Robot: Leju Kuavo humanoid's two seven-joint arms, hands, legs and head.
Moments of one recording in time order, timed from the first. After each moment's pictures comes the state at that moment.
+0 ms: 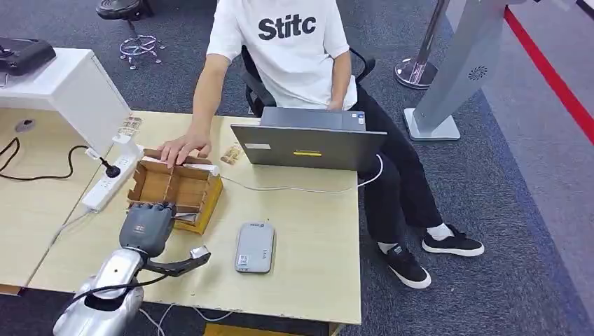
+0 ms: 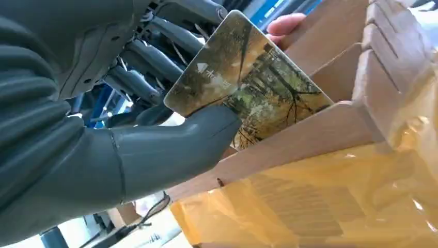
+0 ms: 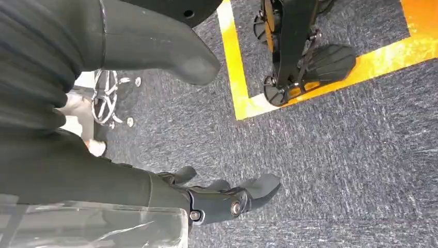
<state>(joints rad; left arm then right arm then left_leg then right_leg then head) -0.15 0.19 -0.16 -1.24 -1.56 0.41 0.07 -0.03 0.10 -0.49 -0.19 0.31 -0.16 0.04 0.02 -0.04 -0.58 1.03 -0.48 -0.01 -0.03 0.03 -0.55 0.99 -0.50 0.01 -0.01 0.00</state>
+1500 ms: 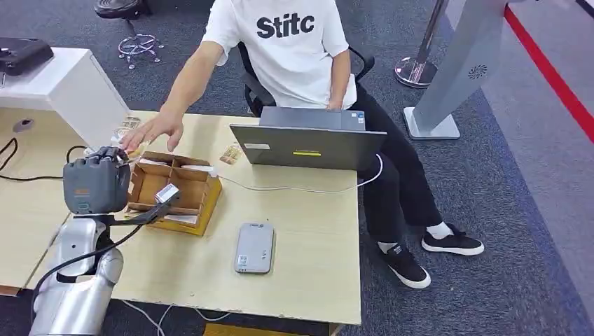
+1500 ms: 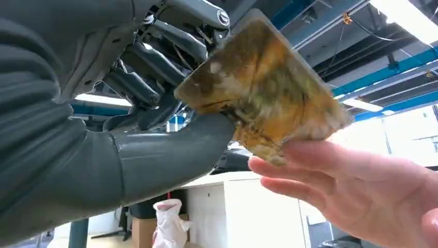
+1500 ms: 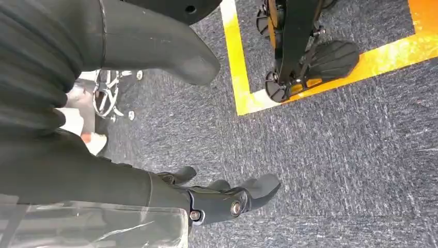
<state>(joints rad) -0.25 0.15 0.03 -1.40 -1.47 0.58 0.07 -0.03 0.11 -0.50 -0.19 0.35 -0.16 0.04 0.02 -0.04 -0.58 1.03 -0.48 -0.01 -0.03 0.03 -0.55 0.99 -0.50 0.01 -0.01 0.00</state>
